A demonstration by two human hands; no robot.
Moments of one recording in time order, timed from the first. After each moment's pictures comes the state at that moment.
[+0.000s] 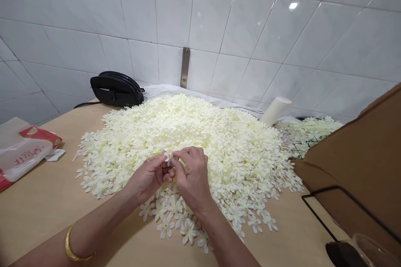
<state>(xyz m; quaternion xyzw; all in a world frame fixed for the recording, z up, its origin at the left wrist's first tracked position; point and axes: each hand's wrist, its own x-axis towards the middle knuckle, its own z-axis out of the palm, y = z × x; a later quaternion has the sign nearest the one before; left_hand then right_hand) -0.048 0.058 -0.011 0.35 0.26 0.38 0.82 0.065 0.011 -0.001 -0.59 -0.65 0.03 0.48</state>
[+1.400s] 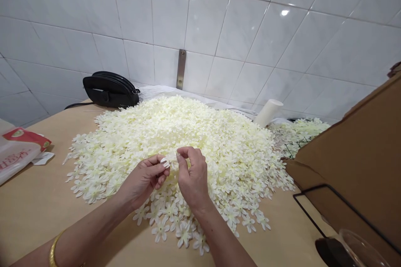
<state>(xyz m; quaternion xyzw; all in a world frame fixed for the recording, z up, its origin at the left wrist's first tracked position) -0.050 0.054 -0.005 0.38 0.31 0.38 0.78 0.070 0.012 0.001 -0.62 -0.56 0.11 0.54</state>
